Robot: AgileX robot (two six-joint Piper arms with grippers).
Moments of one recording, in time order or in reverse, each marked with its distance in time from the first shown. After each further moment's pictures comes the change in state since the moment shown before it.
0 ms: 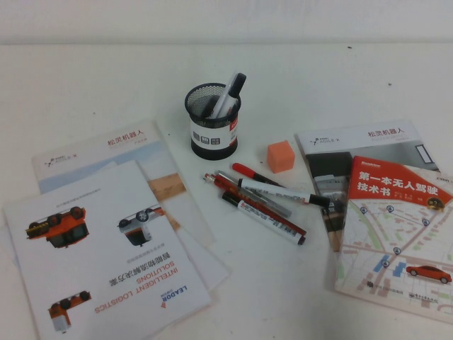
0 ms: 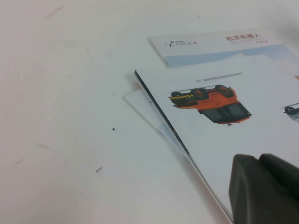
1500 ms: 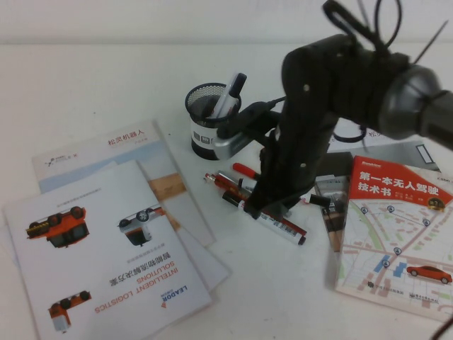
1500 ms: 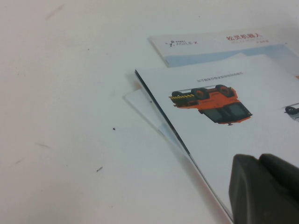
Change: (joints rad) right arm 0.573 1.651 -1.275 -0.495 0.609 0.123; left arm 0.000 0.000 0.000 0.000 0.000 0.000
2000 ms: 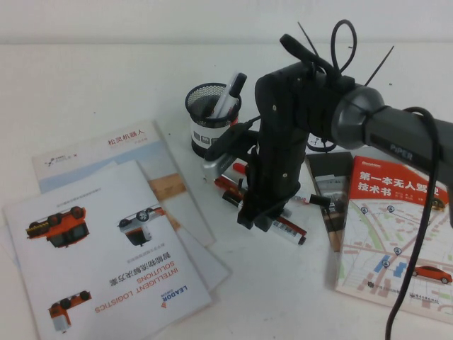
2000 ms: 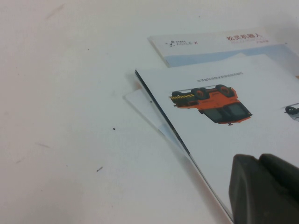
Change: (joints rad) right arm 0.000 0.190 -0.122 -0.012 -0.002 -0.124; left arm 0.000 0.000 0.000 0.000 0.000 0.000
